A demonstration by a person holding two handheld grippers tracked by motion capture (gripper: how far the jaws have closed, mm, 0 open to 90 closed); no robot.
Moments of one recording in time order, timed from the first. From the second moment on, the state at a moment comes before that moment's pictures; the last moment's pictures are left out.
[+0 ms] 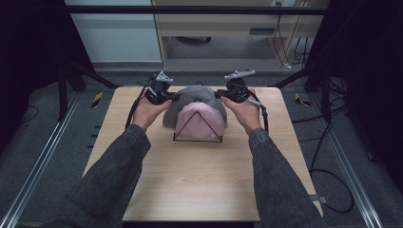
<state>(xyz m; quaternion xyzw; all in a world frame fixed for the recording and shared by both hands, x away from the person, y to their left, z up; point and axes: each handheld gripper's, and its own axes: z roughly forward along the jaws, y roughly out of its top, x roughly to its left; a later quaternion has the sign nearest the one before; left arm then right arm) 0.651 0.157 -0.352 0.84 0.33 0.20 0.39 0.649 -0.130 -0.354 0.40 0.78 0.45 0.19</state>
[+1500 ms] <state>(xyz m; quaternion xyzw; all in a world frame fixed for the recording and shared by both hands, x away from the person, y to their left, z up) 0.503 0.196 -0.377 0.85 0.30 0.21 0.37 0.526 -0.163 -0.366 0.40 0.77 0.45 0.23</state>
